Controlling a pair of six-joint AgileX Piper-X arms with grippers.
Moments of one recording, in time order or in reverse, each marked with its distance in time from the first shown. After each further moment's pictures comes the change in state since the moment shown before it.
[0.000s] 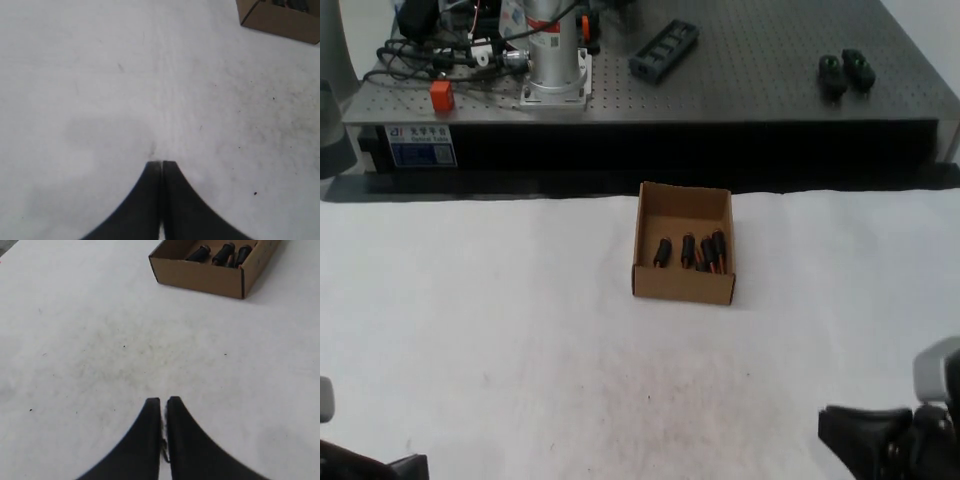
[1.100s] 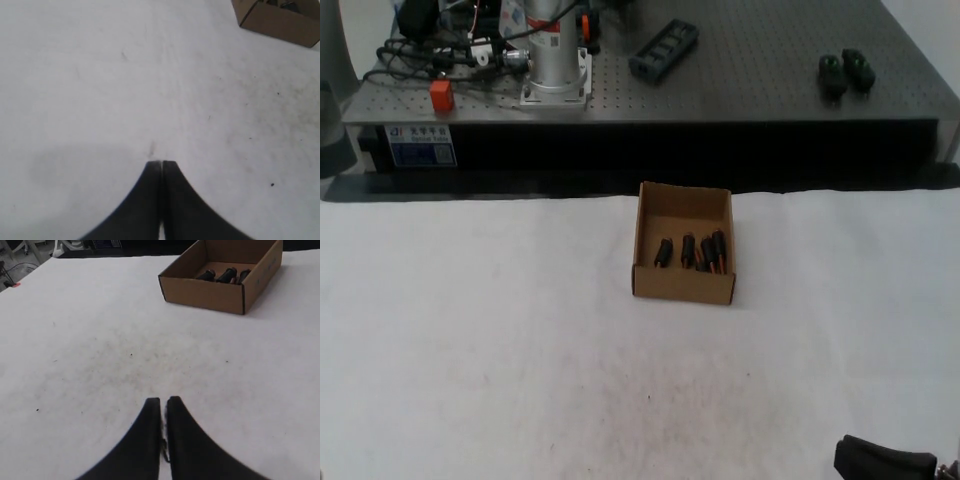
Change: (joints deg) left arm 0.0 -18.6 12.5 -1.5 0.0 0.0; right arm 0.0 -20.1 7.5 2.9 0.0 0.0
